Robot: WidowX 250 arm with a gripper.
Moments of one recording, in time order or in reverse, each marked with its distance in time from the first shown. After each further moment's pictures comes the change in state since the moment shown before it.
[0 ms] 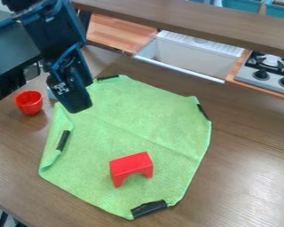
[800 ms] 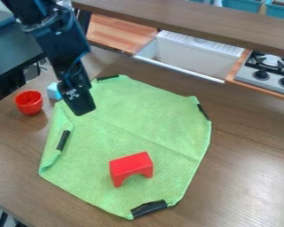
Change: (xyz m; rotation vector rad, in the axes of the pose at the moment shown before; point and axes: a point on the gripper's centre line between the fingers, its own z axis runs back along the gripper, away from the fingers) arm -0.008 0.029 -0.020 0.065 0.031 0.109
